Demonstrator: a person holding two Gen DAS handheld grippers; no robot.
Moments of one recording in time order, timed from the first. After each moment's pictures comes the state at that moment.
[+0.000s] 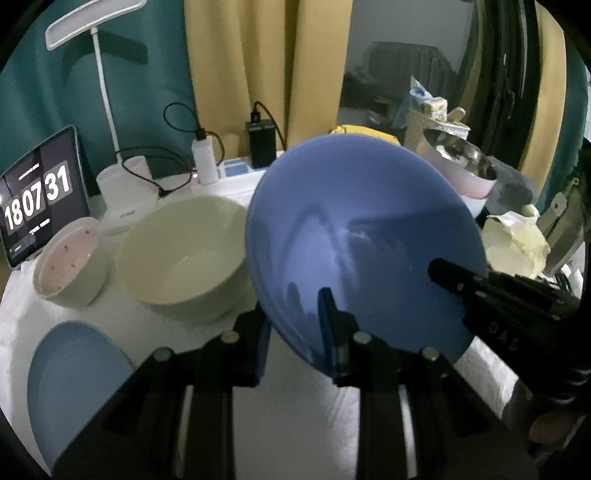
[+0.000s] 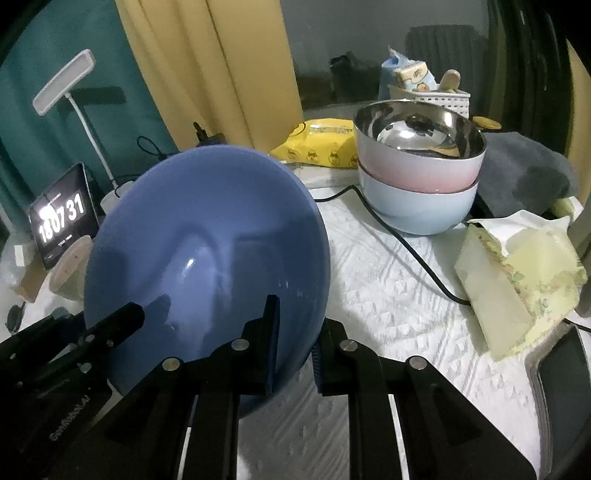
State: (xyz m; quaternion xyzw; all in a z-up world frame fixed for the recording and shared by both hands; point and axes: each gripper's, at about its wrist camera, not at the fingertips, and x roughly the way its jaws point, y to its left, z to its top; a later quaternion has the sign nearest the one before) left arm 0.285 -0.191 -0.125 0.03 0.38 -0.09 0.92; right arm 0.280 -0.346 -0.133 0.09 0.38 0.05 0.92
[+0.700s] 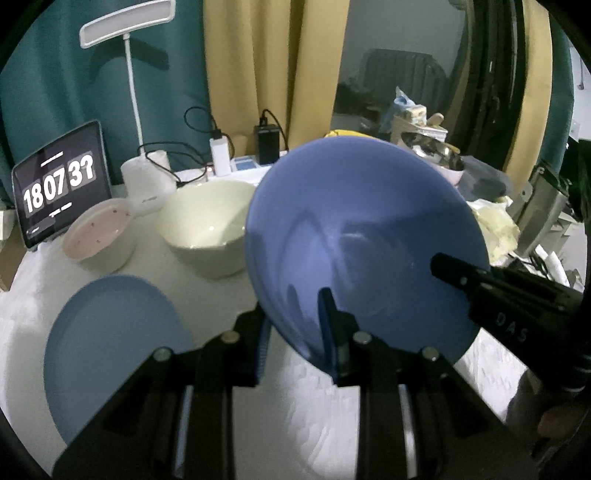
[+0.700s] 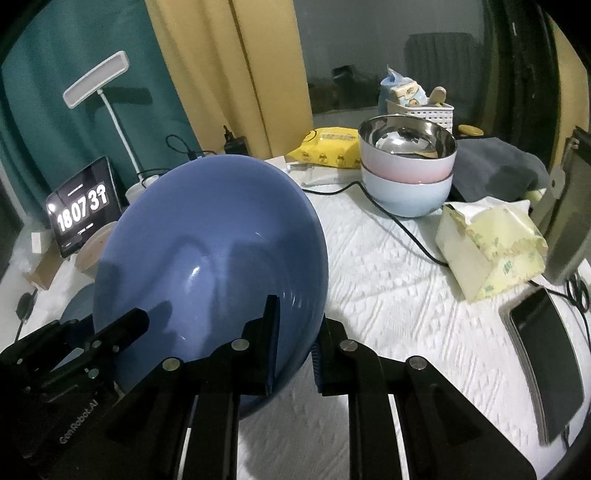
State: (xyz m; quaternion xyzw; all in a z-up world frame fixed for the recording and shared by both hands) left arm 0.218 -0.168 -0.110 0.02 0.37 -0.10 0.92; right arm 0.214 -0.325 -0.106 0.08 0.37 0.04 0.92
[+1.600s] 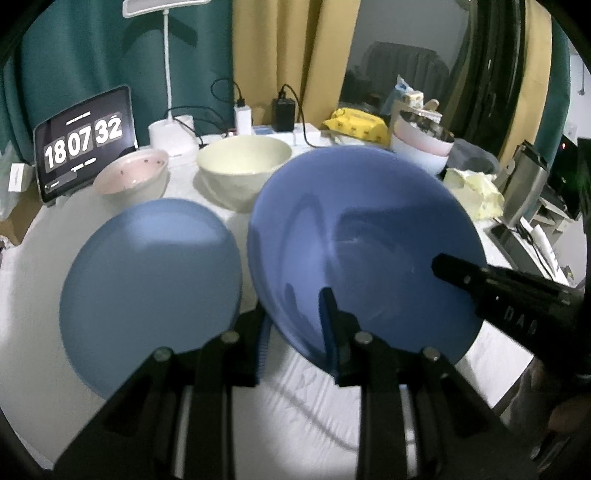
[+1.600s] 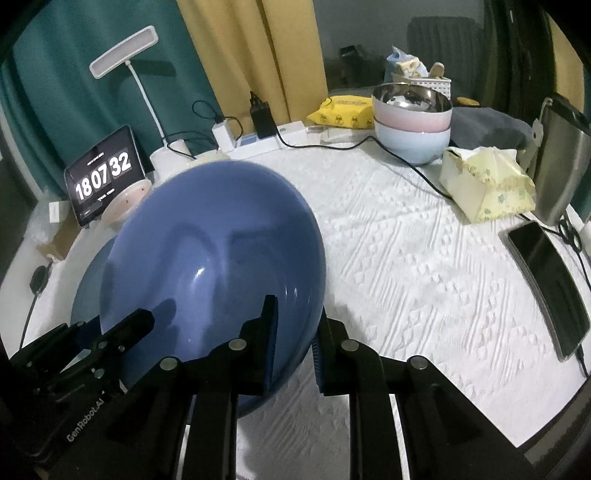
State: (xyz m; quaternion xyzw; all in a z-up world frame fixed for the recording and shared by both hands) left arm 0.152 -0.127 -0.124 0.00 0.40 -0.10 0.91; right arm 0.151 -0.290 -0.116 0.09 0.41 0.05 0.91
